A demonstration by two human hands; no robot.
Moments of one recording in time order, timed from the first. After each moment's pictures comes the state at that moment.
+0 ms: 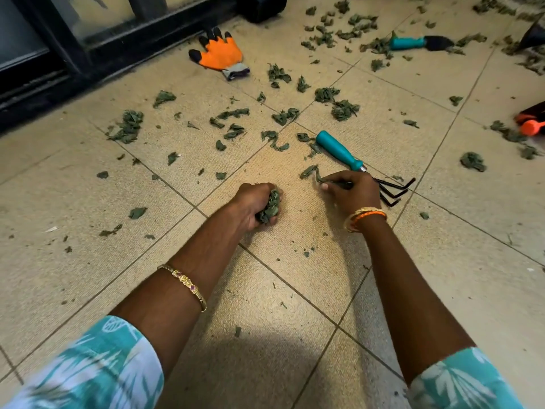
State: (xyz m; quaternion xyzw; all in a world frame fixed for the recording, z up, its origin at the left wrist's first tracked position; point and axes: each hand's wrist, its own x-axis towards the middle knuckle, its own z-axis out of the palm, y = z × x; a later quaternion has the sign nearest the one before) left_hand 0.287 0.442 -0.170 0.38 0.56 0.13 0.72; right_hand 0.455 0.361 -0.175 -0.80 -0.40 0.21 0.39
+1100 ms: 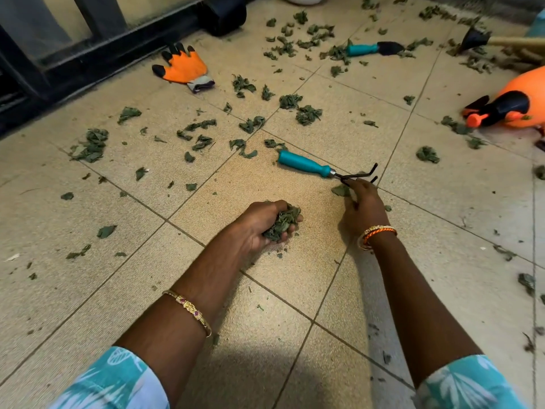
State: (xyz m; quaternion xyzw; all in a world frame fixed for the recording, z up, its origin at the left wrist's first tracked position) left_hand 0.321 0.398 -0.160 0.39 0.46 0.05 0.79; right_hand 0.508 0.306 -0.195 -0.86 -0.43 0.10 0.27
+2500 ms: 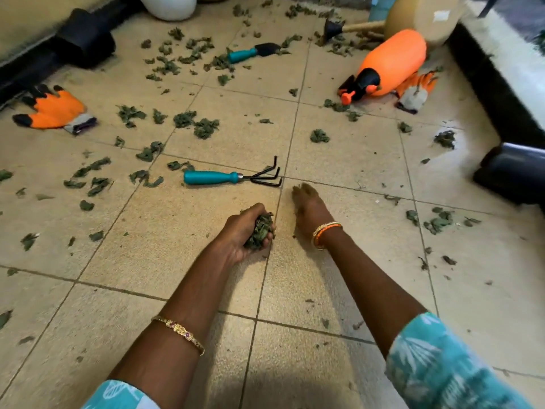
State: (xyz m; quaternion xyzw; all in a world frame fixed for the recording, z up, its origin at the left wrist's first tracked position) left_hand 0.394 0.336 -0.148 0.44 0.43 0.00 0.79; right_hand 0.528 0.236 -0.190 -0.90 -0.37 0.14 0.21
